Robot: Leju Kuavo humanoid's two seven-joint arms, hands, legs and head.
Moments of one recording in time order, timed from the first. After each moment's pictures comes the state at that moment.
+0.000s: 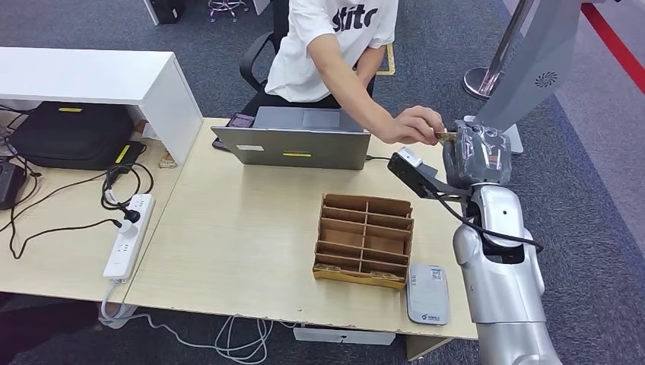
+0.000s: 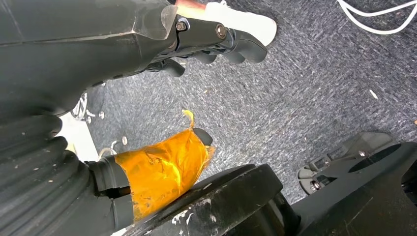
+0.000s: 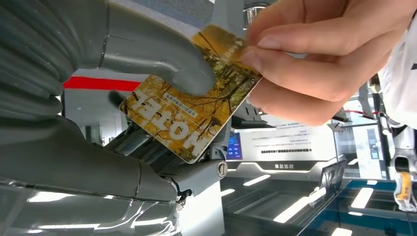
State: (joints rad) left arm -0.07 -0.22 0.89 -0.26 -1.53 0.12 0.03; right arm -0.61 0.18 0.14 -1.18 1.57 -0.15 0.10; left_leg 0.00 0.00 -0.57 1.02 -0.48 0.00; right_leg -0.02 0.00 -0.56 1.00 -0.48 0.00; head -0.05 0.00
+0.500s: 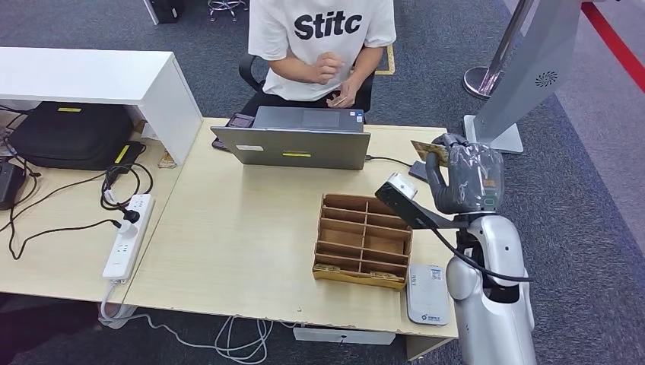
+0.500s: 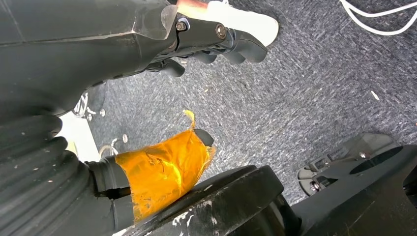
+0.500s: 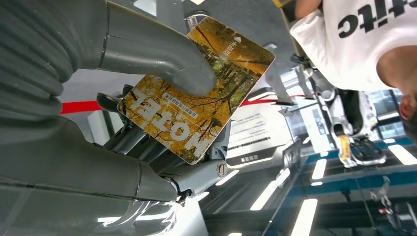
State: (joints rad) left arm -0.07 -0.22 0.90 -0.26 -1.52 0.14 0.03; right arm -0.40 0.23 0.16 -1.47 1.42 -0.17 -0.06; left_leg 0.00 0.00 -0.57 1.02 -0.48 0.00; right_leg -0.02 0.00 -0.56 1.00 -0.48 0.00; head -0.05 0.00
